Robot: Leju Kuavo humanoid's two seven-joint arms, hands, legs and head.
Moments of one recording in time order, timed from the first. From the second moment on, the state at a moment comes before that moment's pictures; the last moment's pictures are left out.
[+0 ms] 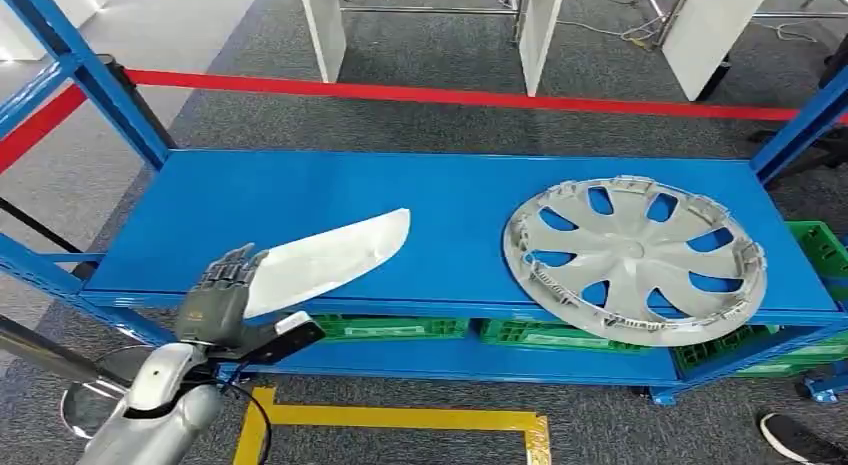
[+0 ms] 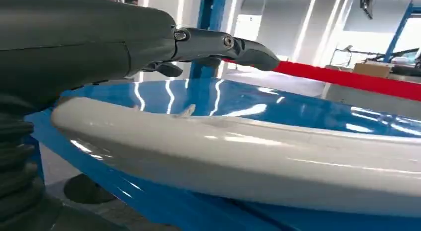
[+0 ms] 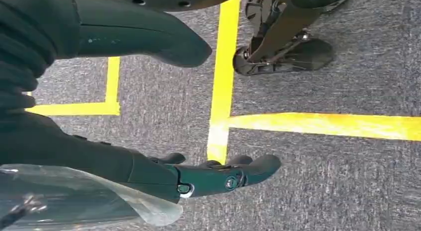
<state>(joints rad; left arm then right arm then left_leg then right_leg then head) -0.11 0.04 -0.18 -1.26 -1.21 0.40 -0.02 -0.05 0.13 -1.33 -0.25 1.37 -0.11 -0.21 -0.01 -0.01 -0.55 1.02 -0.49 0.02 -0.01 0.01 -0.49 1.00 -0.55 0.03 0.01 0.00</state>
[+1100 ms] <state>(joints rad) -0.10 0.05 -0.20 -1.26 -1.18 0.41 -0.05 -0.05 0.13 -1.33 -0.25 1.37 -0.11 -0.21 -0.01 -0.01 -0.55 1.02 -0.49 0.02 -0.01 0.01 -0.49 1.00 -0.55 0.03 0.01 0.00</state>
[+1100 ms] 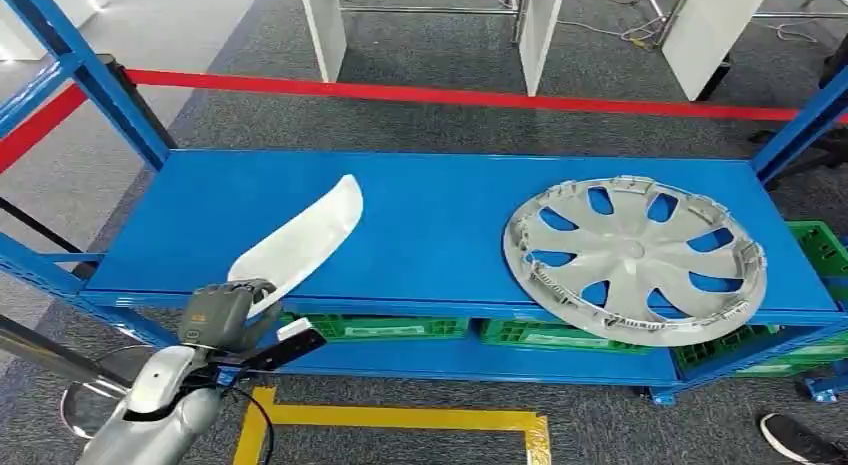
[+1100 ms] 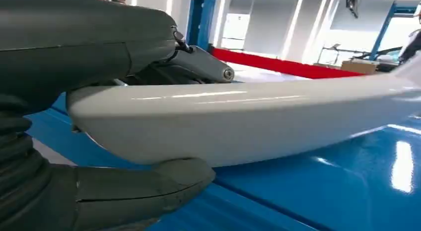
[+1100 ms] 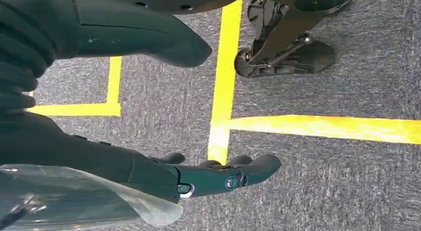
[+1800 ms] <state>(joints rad) 0.01 0.05 -0.20 -1.48 -0.98 0.54 -0.20 -0.05 0.13 -1.33 -0.25 1.36 -0.12 -0.21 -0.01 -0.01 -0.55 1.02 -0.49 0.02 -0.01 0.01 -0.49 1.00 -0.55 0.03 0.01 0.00</state>
